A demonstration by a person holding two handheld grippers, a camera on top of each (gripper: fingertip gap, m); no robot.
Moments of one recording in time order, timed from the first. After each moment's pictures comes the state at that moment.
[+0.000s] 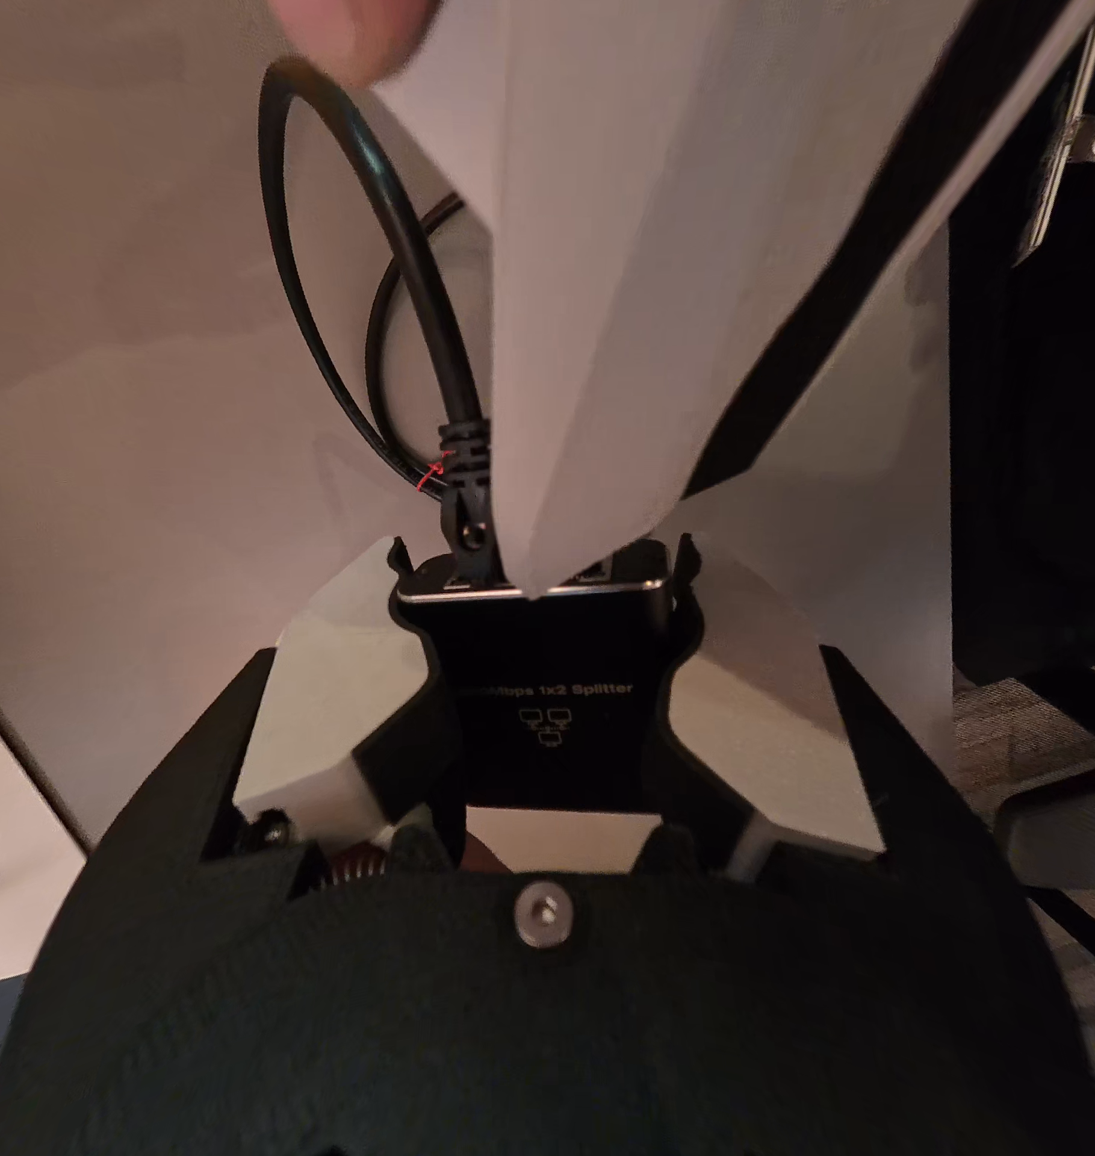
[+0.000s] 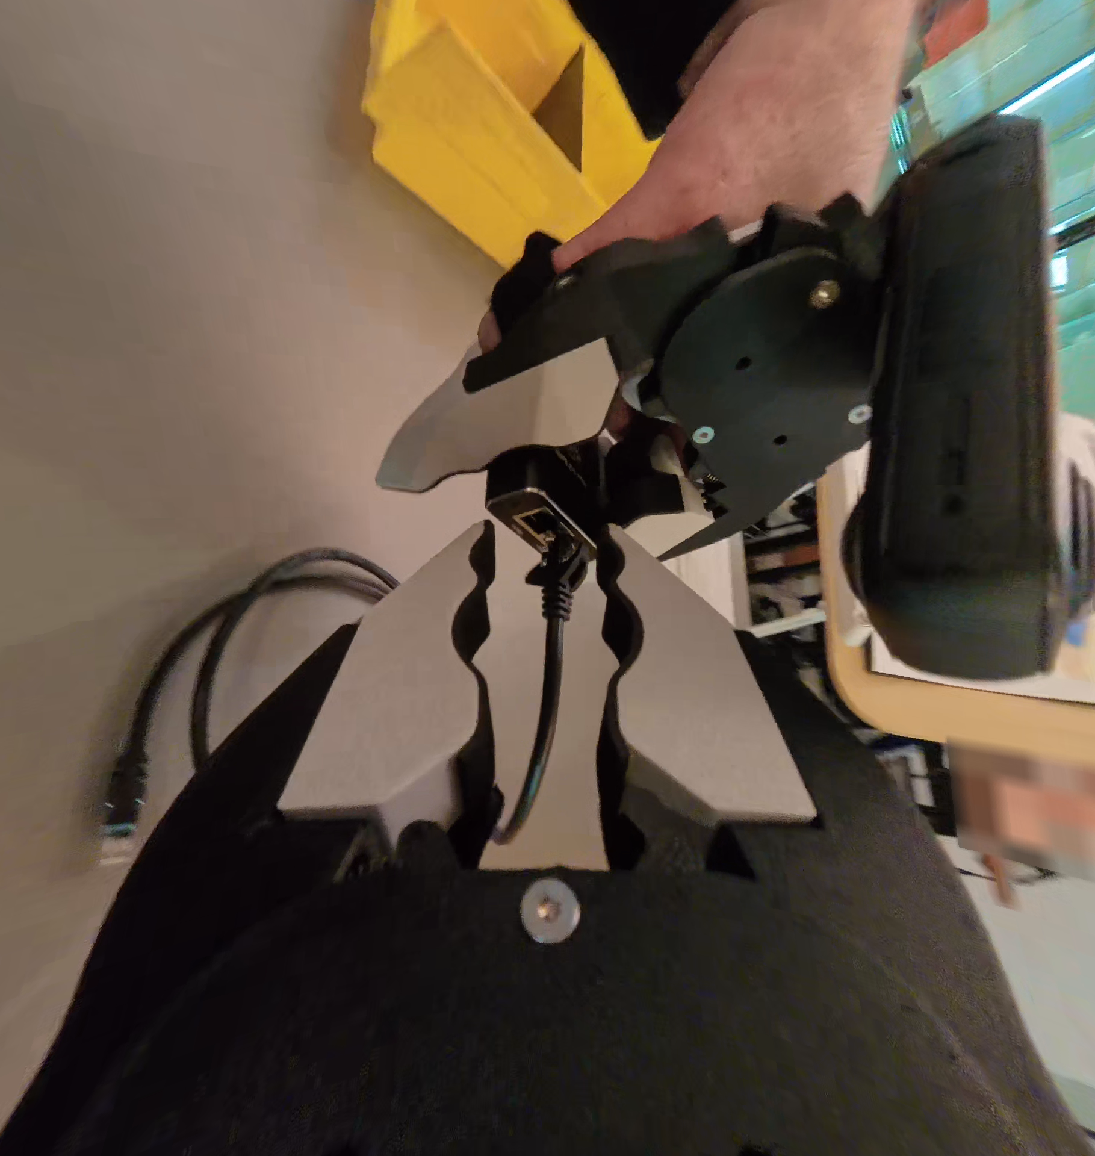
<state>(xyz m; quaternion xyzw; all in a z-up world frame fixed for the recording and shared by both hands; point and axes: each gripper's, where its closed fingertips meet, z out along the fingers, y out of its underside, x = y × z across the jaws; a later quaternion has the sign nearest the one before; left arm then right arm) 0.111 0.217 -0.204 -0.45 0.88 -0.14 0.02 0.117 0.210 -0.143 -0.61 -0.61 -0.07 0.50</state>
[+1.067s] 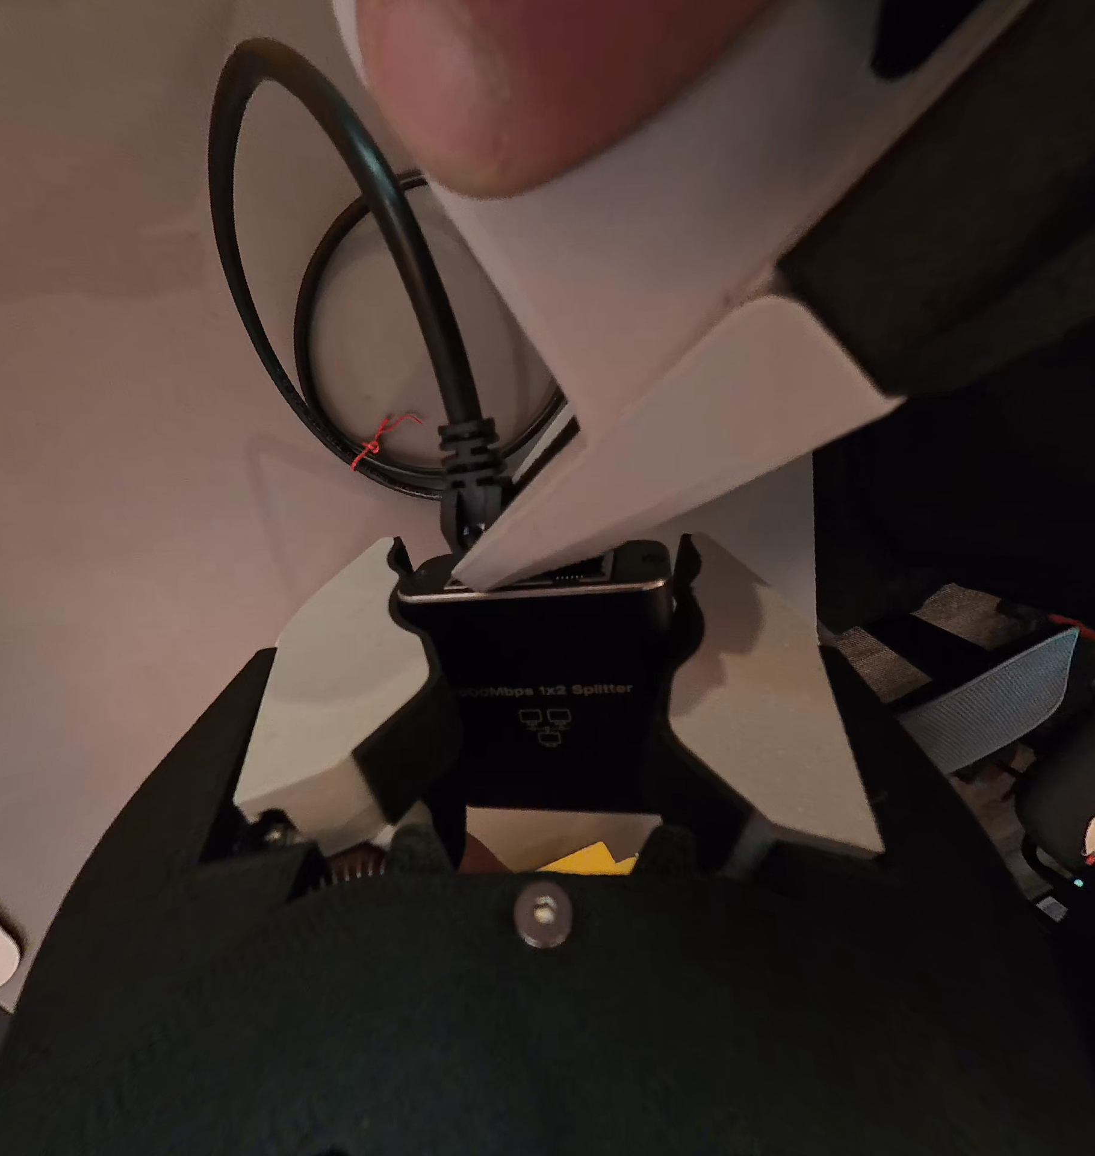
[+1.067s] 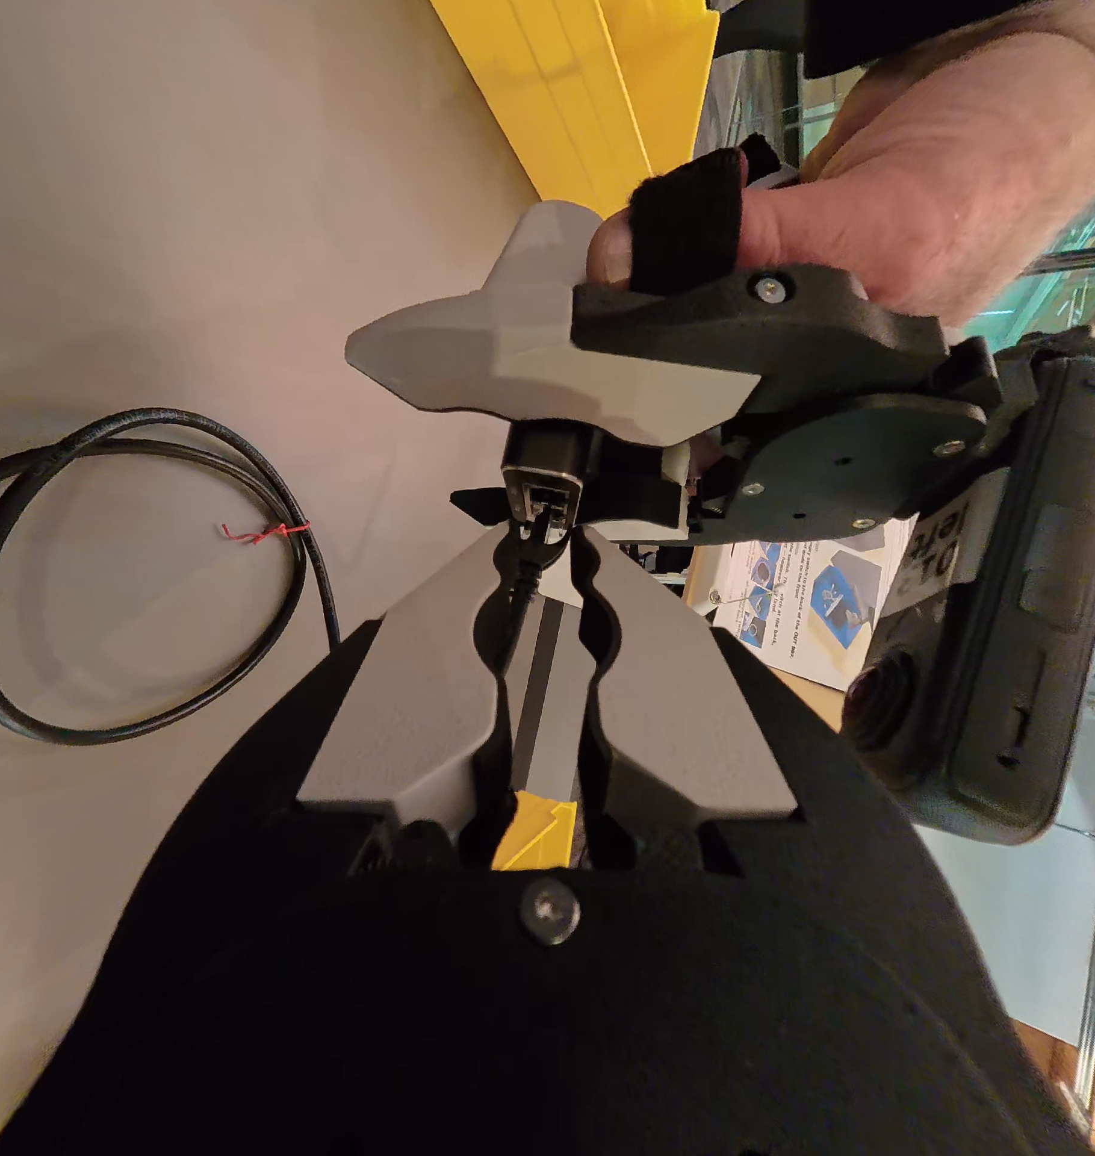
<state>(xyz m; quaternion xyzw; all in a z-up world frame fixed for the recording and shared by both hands) 0.101 0.212 -0.182 -0.46 0.87 -0.17 -0.08 0.123 0.230 -0.136 -0.55 -0.67 -0.26 0.44</state>
